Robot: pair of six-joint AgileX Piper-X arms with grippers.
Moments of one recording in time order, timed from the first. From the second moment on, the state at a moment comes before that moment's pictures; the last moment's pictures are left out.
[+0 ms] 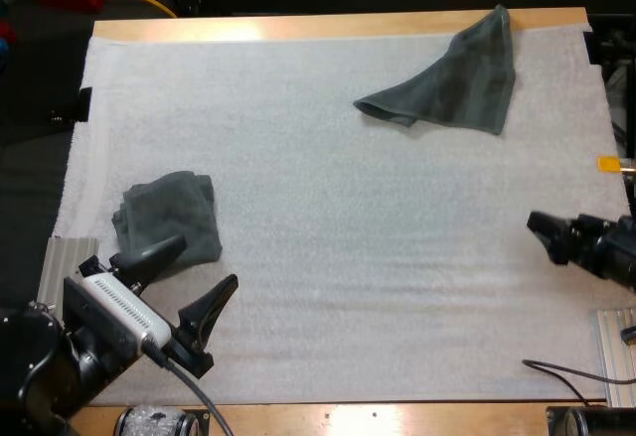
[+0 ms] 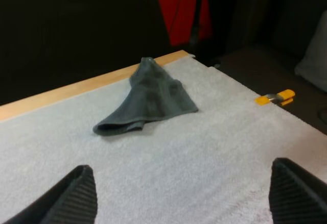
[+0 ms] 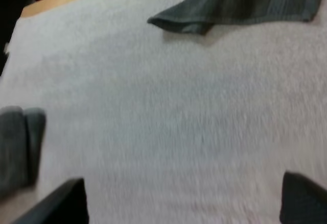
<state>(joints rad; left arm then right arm) -0.07 0.42 -0.99 0.98 0.60 -1.72 -0.02 0.70 -0.87 0.98 -0.45 -1.58</state>
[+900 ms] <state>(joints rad) -0.07 0.42 -0.99 0.98 0.62 -1.77 0.29 1.16 -0.89 0.40 -0.38 -1.13</state>
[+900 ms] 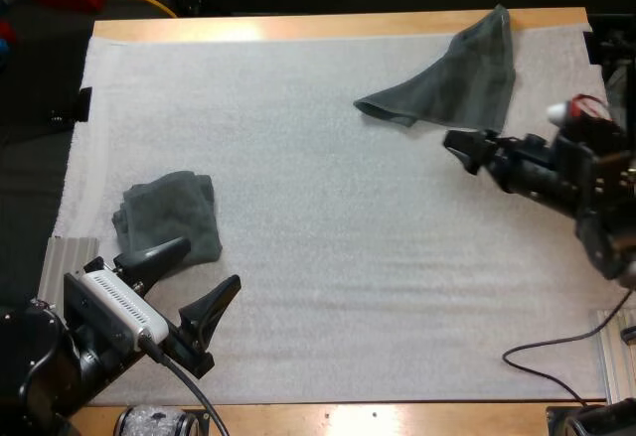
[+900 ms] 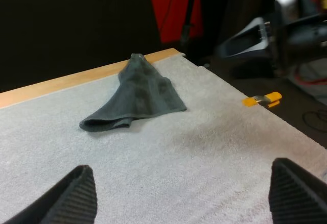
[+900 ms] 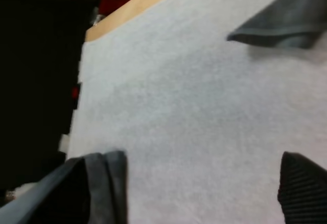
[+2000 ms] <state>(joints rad) -0.07 0.42 -0.99 1.04 0.68 -1.77 0.31 1.74 -1.16 0.16 -0.33 -0.95</state>
